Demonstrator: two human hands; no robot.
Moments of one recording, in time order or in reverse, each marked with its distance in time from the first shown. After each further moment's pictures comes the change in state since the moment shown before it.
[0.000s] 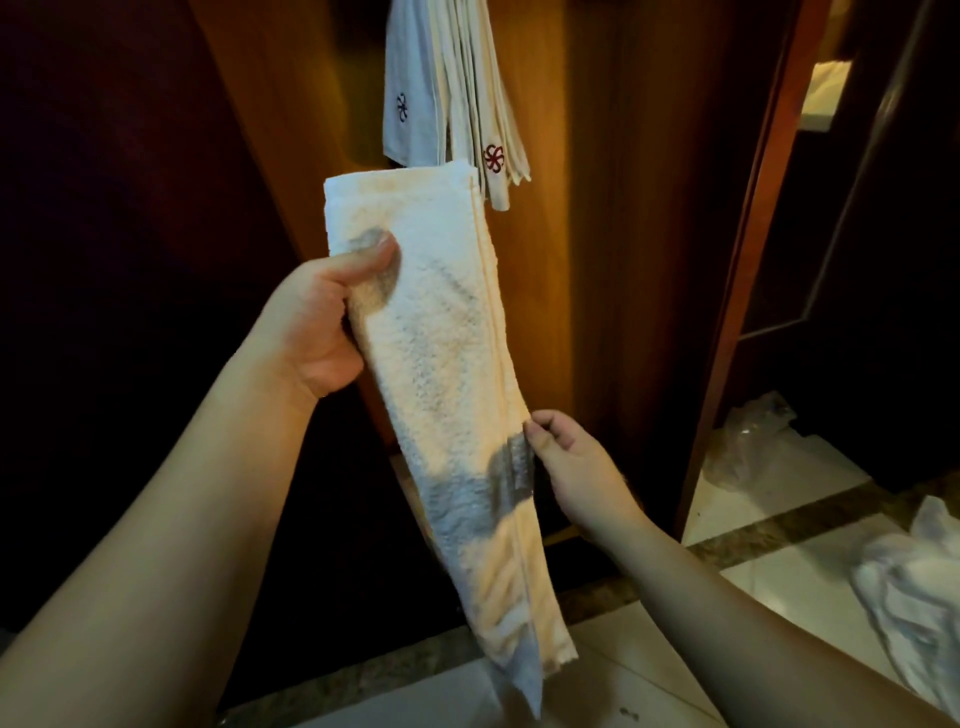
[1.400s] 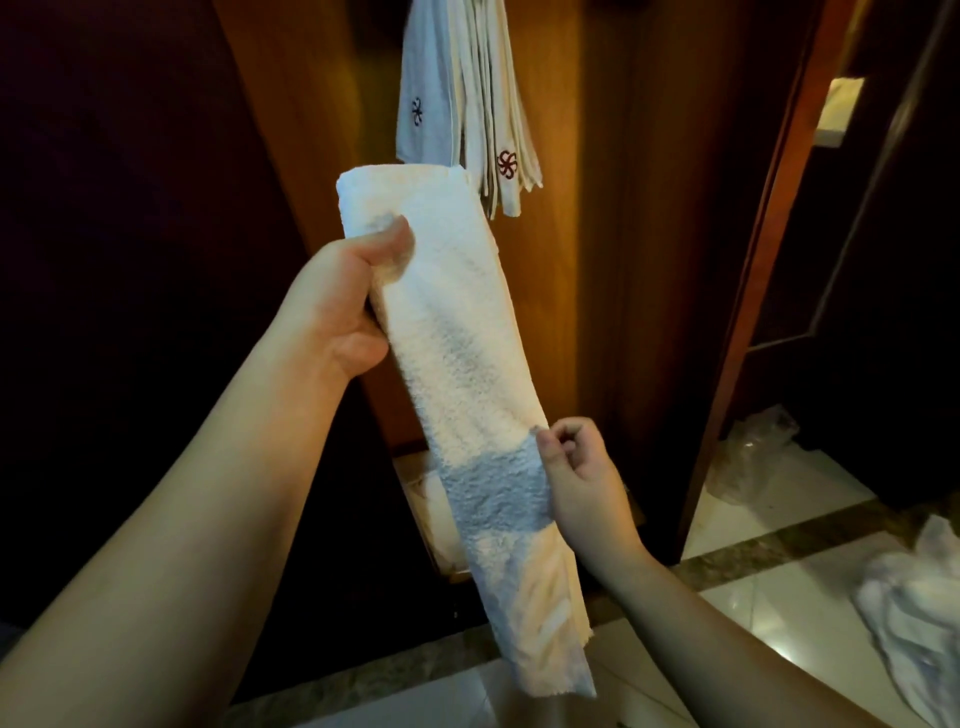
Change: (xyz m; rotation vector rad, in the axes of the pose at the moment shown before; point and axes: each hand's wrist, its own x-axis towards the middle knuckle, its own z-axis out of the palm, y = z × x) left_hand 0.007 0.009 0.012 -0.021 0.188 -0.035; right_hand -0.021 -0.004 0.015 -0.046 0.188 -0.150
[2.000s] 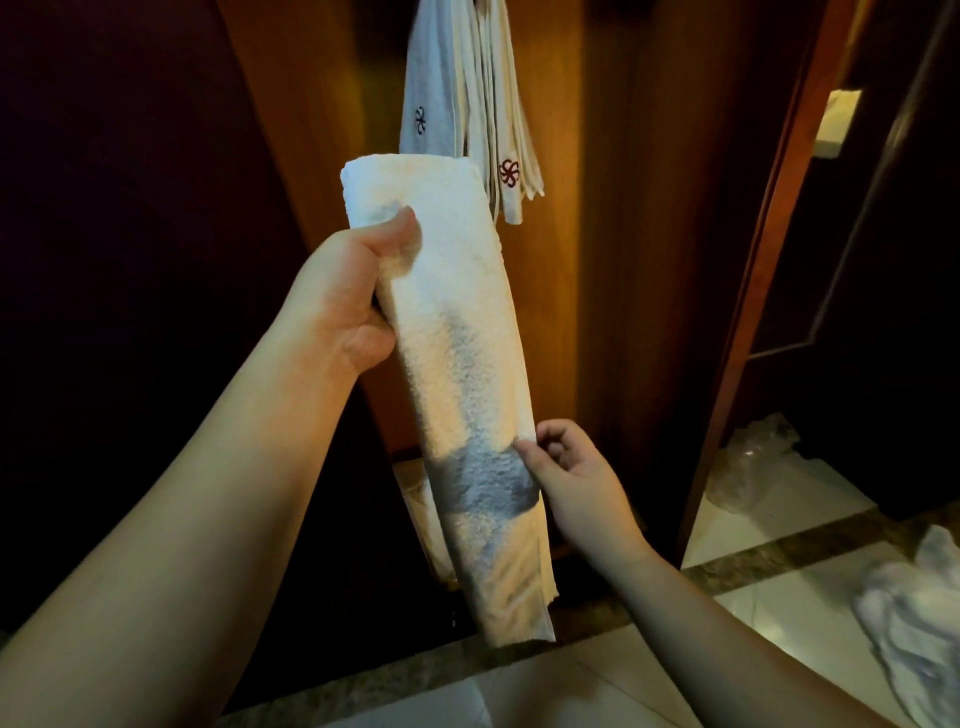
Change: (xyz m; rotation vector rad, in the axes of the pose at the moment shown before) left_hand -0.005 0.008 0.008 -0.036 -0.030 0.008; right_hand 0.011 -0.001 0.000 0.029 -0.100 0.061
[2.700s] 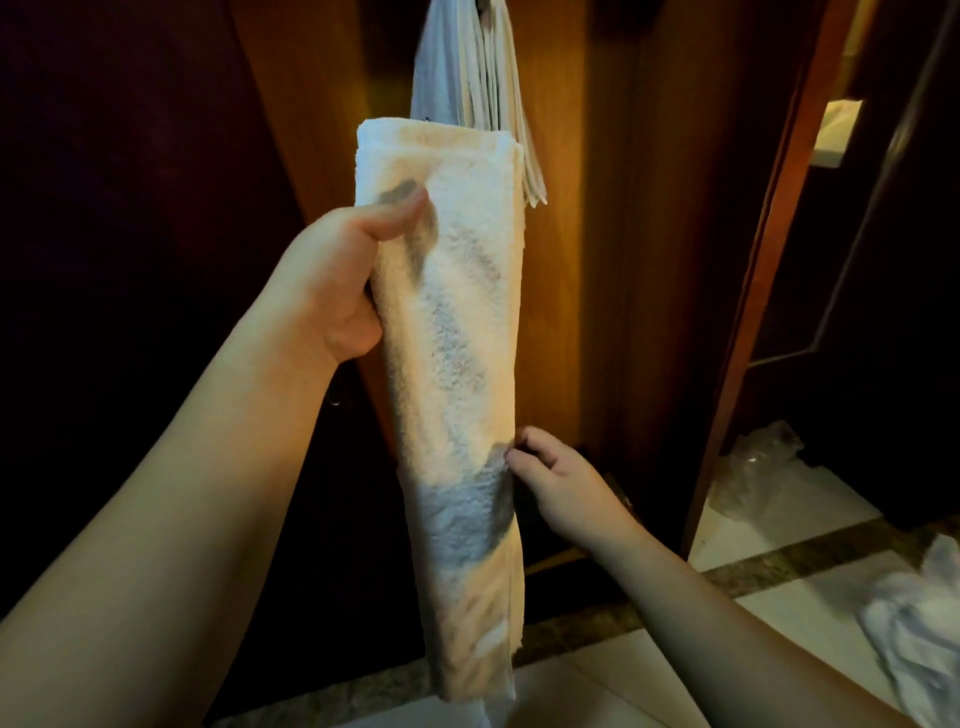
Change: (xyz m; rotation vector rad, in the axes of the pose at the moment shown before) left_hand -0.014 0.017 0.001 0.177 -0.117 0.119; right_hand 0.005 -0.011 0.002 -0.083 -0.272 -0.068
